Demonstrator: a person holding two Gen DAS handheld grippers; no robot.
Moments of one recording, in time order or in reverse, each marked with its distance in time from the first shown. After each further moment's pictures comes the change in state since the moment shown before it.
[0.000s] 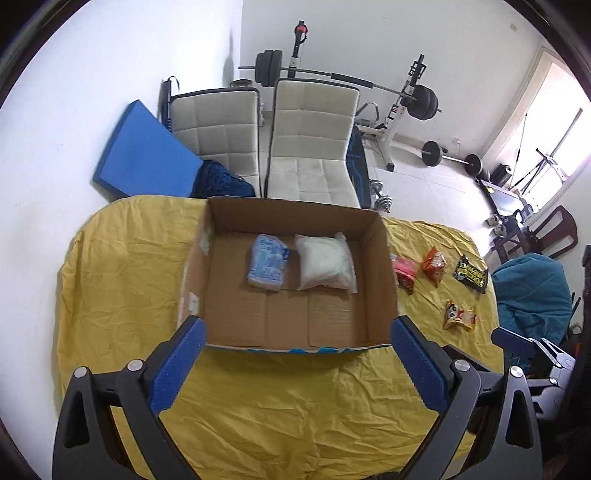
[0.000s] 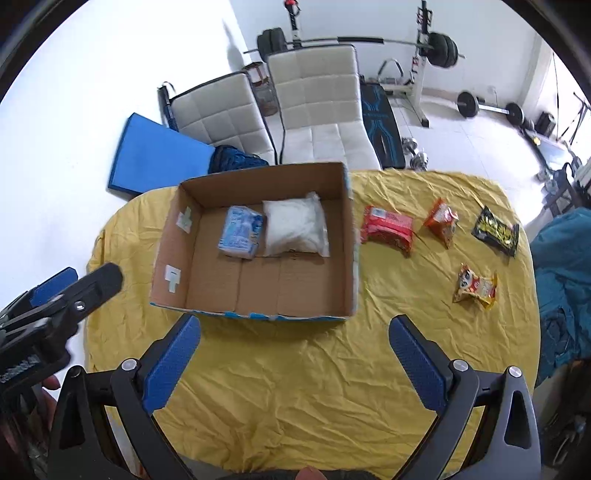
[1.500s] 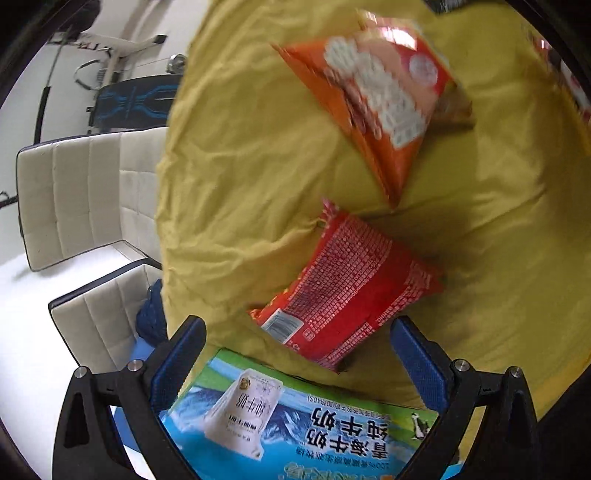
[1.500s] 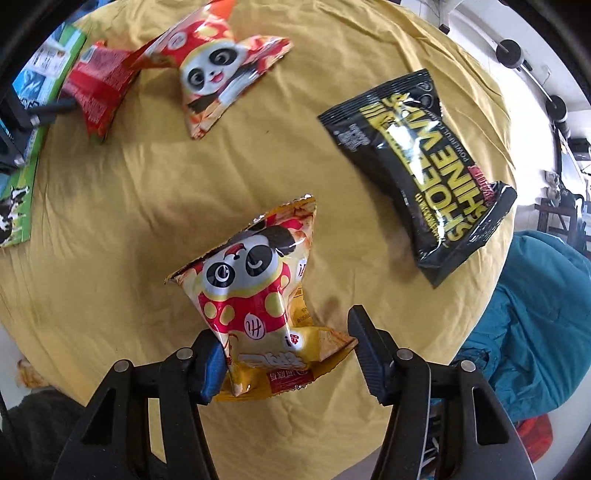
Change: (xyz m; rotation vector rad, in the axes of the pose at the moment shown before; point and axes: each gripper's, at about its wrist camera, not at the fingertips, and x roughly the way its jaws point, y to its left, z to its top) left arm 0.396 -0.325 0.021 1.330 0.603 0.265; right arm 0.254 -0.373 0.073 -0.297 0.594 -0.174
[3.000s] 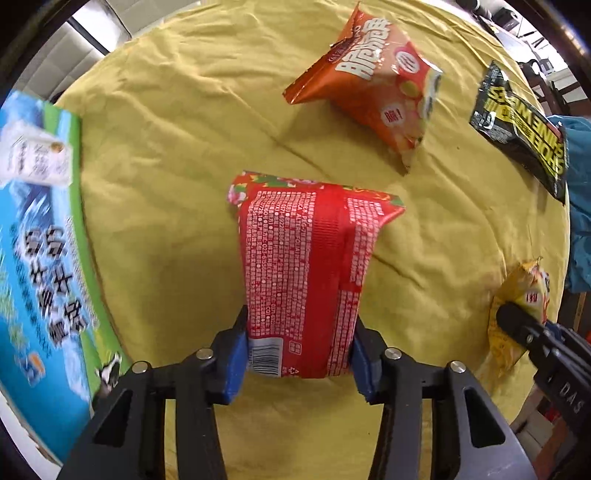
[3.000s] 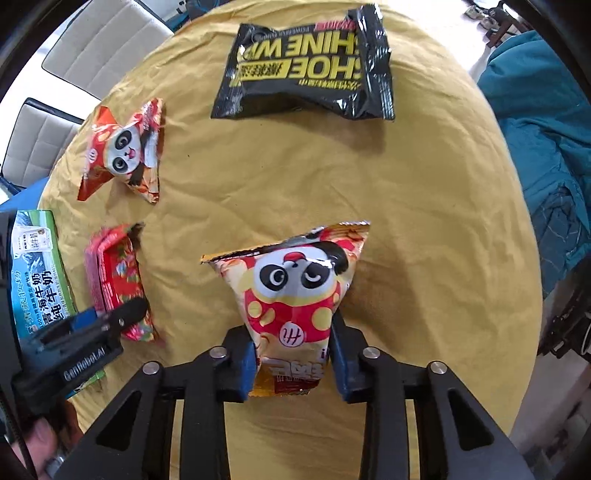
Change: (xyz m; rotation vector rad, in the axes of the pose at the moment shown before) left arm 0.023 -0.078 -0.039 -0.946 -0.047 -0.529; right arm 0.019 -0.007 -0.098 0.696 -0.170 0.286
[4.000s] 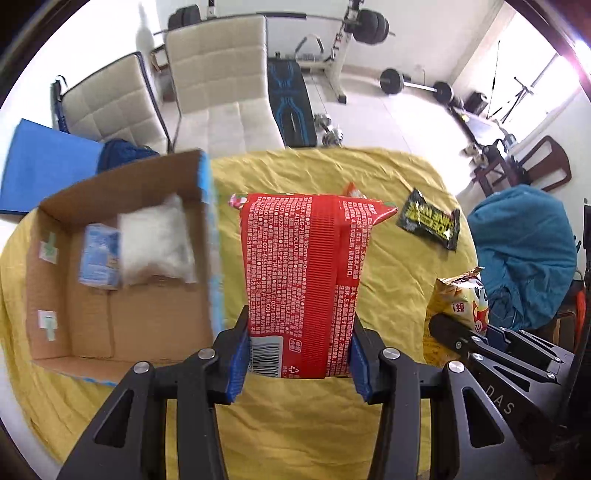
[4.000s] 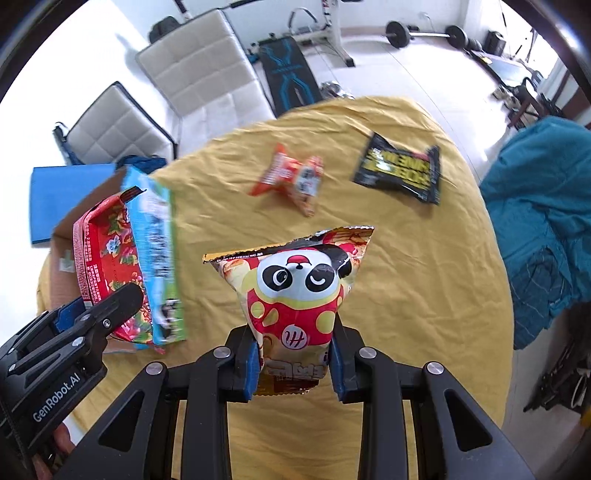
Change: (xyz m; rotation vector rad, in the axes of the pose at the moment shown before) left arm -0.196 0.056 -0.089 -0.057 -0.416 -0.087; right arm -0.144 0.125 -0.092 -0.195 -0.244 0.042
